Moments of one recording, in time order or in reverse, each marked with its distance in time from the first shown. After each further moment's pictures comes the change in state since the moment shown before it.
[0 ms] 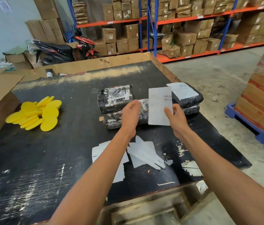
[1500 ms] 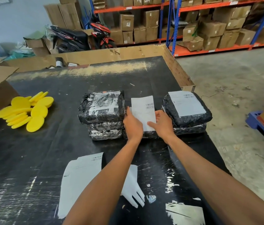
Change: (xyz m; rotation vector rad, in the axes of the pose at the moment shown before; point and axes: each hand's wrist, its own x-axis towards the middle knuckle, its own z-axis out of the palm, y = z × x) left_hand 0.113 -0.073 0.081 0.640 0.431 0.138; right_hand 0.124 0.041 0.020 -0.467 -0.265 -0.077
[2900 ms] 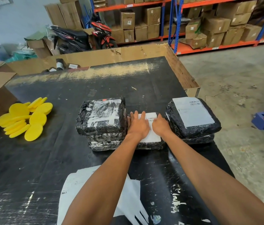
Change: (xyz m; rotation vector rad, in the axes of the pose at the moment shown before) left_hand 0.055 0.002 0.019 0.558 -0.531 0.167; right_hand 0.060 -0.009 0.018 -0.199 -0.183 0.280
